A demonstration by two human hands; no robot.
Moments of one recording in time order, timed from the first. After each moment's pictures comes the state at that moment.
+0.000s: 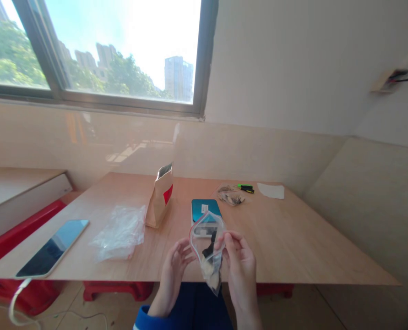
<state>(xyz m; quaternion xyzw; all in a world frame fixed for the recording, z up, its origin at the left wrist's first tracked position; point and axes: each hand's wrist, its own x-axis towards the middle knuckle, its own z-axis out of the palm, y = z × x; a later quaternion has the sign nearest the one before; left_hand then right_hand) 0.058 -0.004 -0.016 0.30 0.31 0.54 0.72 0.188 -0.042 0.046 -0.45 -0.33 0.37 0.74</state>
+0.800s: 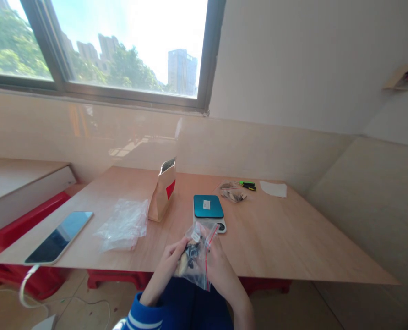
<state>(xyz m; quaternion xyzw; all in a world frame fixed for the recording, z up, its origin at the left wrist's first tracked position) 0.037 -0.005 -0.008 0.40 0.42 0.49 0.65 0.184 -0.038 0.014 -0.52 -0.64 0.32 0.46</state>
